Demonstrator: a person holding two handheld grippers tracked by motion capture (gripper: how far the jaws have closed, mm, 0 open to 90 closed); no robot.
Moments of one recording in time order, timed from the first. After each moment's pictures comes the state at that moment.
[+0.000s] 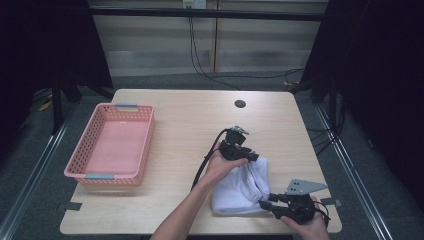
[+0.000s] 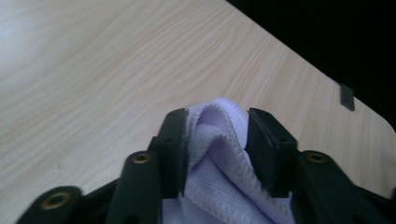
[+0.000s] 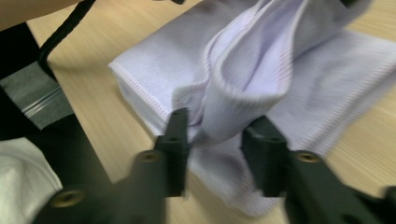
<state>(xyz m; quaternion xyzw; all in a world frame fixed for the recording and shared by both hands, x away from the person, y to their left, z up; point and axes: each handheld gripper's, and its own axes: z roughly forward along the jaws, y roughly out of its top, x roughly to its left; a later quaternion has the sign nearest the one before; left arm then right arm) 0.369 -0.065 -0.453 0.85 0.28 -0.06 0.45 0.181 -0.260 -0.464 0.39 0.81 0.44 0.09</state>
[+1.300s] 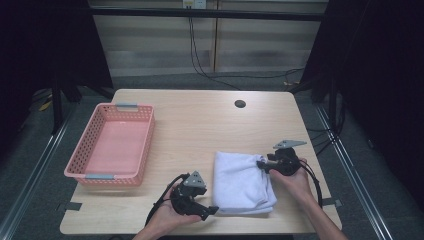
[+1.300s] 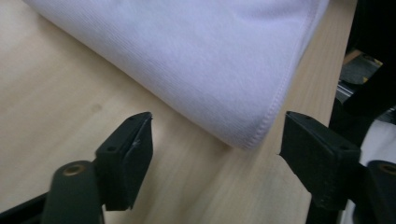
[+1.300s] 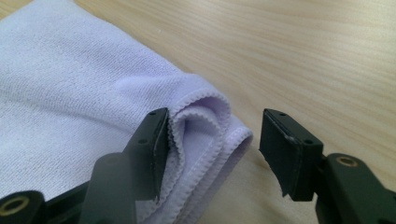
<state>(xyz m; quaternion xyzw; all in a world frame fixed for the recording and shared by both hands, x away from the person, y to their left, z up) 0.244 0.069 -0.479 0.89 0.24 -0.04 0.38 0.314 -0.270 -0.492 0.48 0.79 0.35 0.15</state>
